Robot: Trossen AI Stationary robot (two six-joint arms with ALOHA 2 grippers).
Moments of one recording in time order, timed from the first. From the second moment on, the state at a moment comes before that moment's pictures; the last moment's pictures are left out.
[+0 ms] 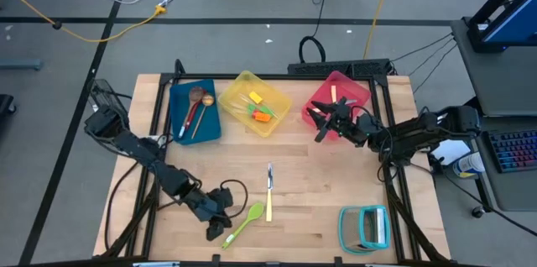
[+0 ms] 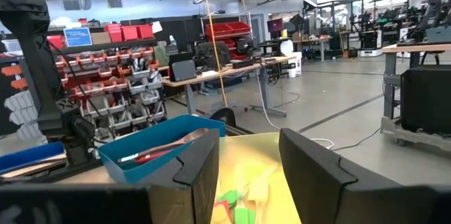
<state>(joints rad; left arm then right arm) -0.65 1.55 0.76 0.04 0.00 -1.04 -0.14 1.31 0.25 1.23 0.42 0.09</state>
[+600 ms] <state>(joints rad) -0.61 1.55 0.76 0.04 -0.05 -1.14 -0.14 1.31 0.25 1.23 0.42 0.09</state>
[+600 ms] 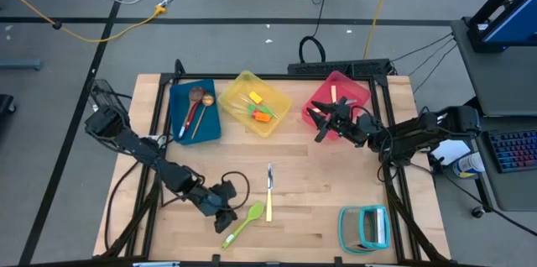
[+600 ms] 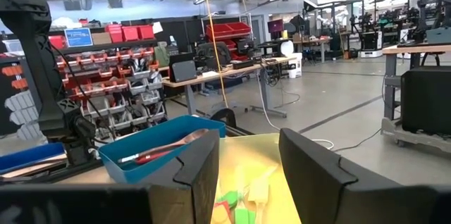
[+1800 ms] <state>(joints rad) -0.54 1.55 1.16 -0.63 -0.10 -1.18 -0.14 1.31 0.25 1.20 0.42 0.07</state>
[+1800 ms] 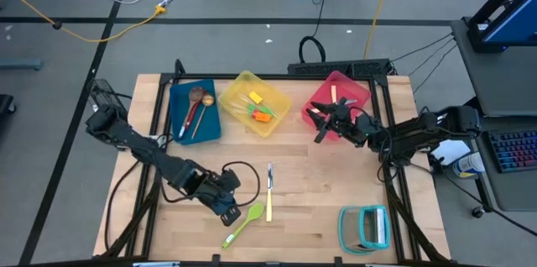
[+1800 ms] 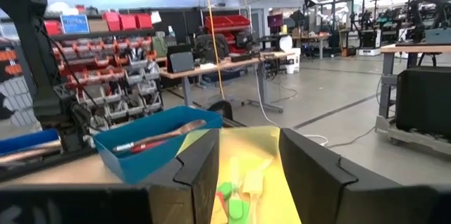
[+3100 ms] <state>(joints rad) -0.60 2.05 1.51 -0.82 -0.01 -1.24 0.13 1.31 0.24 1.02 0.36 0.23</state>
